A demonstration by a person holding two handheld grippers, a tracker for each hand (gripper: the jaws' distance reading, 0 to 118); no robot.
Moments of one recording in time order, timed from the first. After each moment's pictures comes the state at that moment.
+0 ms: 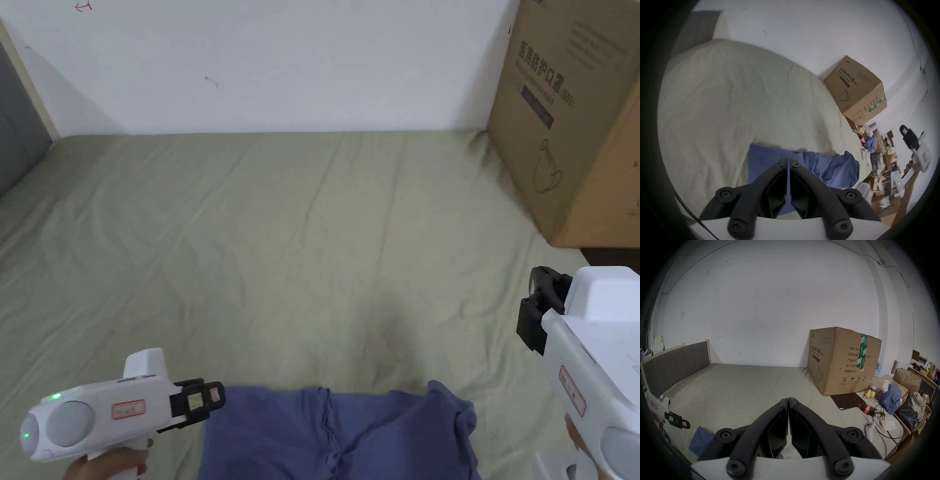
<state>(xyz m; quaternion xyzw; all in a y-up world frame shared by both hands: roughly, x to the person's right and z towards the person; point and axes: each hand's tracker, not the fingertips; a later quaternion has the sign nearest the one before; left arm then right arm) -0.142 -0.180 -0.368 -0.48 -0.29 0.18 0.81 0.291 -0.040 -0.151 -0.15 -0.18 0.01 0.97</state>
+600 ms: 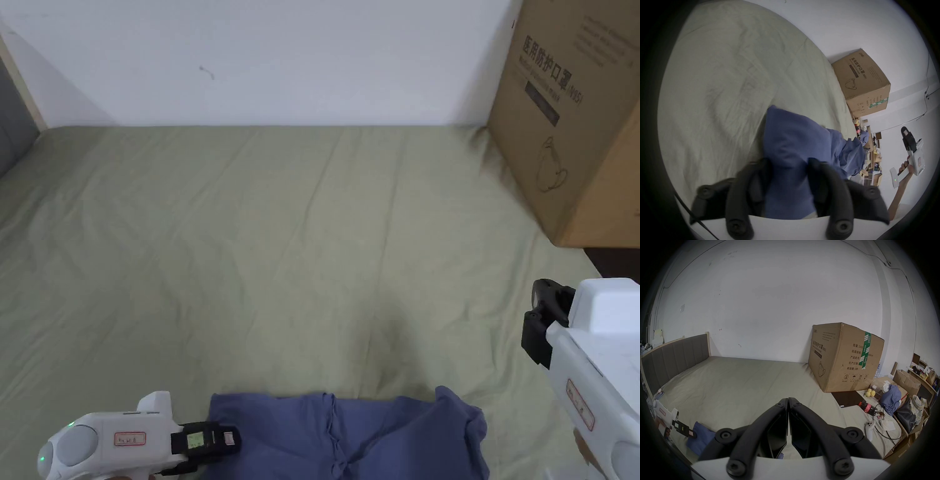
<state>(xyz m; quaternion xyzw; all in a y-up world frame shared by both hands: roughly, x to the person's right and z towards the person) -0.149 -0.272 -0.395 -0.57 -0.31 0.21 0.73 0.286 -0.049 -0.166 -0.18 -0.18 0.02 0.97</state>
